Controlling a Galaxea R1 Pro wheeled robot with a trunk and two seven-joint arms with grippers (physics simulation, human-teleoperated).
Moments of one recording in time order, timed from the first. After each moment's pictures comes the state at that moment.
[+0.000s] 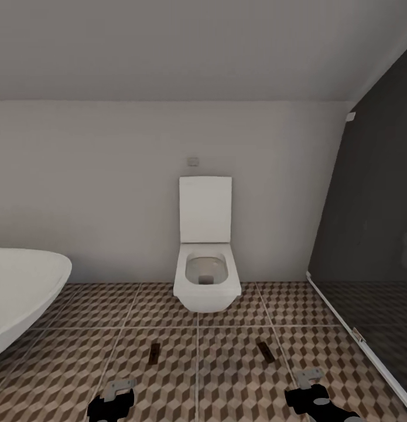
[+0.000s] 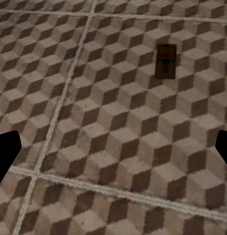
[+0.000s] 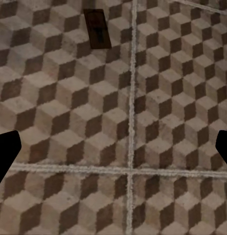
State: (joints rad) left arm -0.51 0.00 -0.45 0.00 0.51 -0.33 0.24; right arm -0.59 -0.11 0.02 0.03 0.18 -0.12 -0.08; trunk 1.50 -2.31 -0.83
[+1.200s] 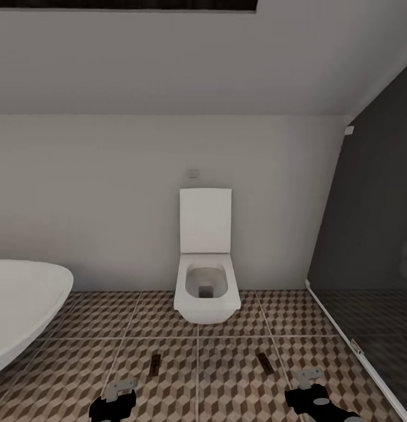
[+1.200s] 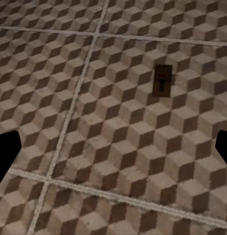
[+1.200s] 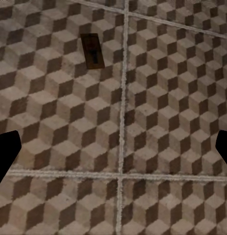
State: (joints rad) left arm -0.51 -0.02 -0.45 -0.01 0.51 -0.33 0.27; right arm -0.59 -0.11 0.02 0.03 0.18 -0.12 -0.08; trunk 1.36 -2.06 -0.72
